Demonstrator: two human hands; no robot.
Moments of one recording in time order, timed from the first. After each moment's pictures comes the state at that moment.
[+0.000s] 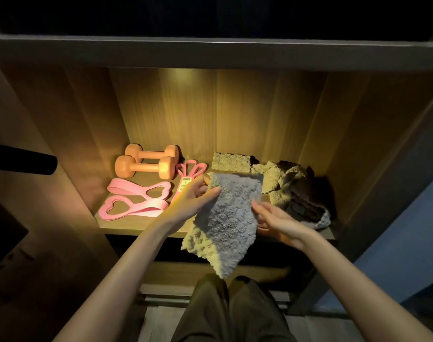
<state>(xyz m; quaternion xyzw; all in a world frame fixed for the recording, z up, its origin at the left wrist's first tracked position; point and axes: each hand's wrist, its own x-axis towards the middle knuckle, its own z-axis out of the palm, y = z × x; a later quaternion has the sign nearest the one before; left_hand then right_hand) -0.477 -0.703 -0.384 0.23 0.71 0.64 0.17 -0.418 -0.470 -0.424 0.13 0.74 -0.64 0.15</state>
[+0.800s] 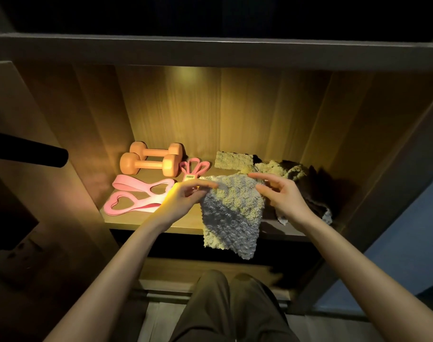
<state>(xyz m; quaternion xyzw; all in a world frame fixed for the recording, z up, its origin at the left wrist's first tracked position) -0.470 -0.726 -0.380 0.25 0.77 0.58 0.07 -0.413 -0.474 -0.378 -0.05 0.81 -0.57 -0.13</state>
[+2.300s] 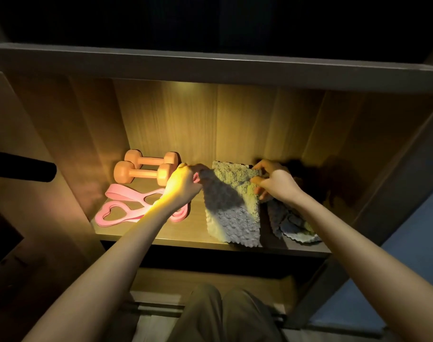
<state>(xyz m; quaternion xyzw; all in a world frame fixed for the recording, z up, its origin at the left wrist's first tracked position) -0.540 -0.694 -0.369 0.25 0.90 0.31 -0.17 -0.474 -0.460 -0.337 0.04 0.91 -0.41 -0.03</state>
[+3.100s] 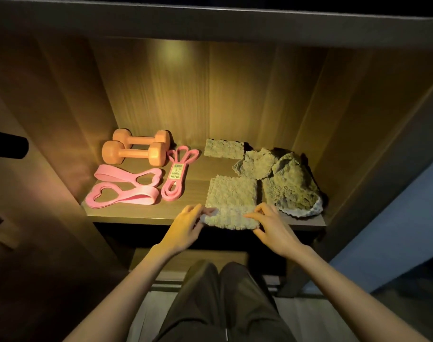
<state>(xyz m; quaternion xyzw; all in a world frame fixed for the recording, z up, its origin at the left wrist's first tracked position) -0.475 -0.708 -0.511 0.35 0.86 0.36 -0.02 -0.397 -0.450 -0.492 -0.08 0.98 -0.19 -0.02</state>
